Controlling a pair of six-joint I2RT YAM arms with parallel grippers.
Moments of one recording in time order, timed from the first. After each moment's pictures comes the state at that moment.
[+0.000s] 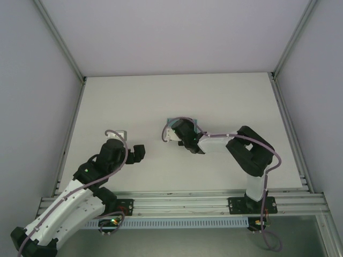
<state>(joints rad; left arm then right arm) -0.68 0.60 0.58 -0.66 -0.21 -0.56 0.77 1.86 0.99 0.07 0.50 -0.95</state>
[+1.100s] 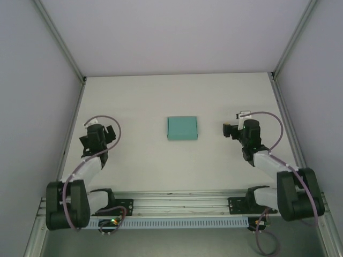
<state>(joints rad) -0.01 1.19 0.38 0.27 -0.32 -0.19 0.07 1.25 0.40 0.36 0.10 0.01</state>
